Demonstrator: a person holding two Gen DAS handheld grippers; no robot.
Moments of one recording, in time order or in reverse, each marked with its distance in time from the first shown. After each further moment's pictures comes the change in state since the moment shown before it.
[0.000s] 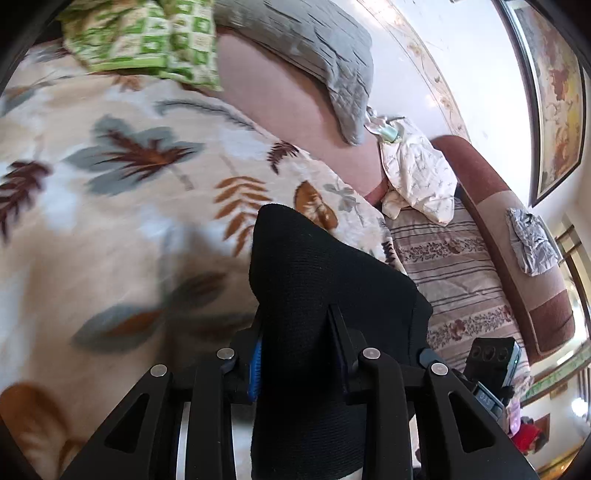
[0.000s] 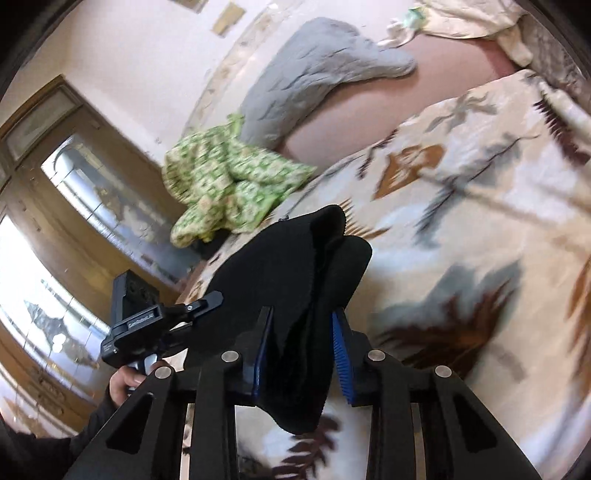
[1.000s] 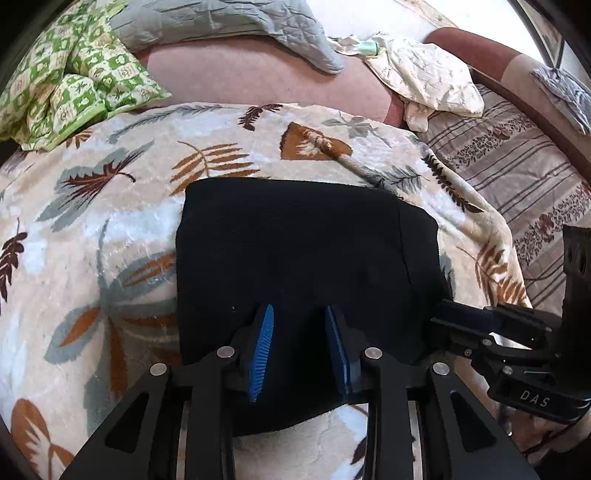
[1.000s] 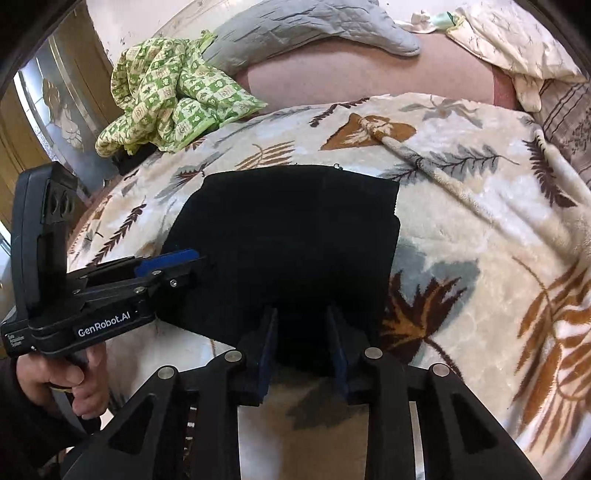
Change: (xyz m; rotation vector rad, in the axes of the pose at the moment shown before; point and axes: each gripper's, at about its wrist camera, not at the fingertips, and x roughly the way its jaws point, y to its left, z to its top) left arm 0.073 -0.074 -0.071 0.374 0.081 0.339; right arm 0.044 0.009 -0.023 -0.277 0.203 -0.382
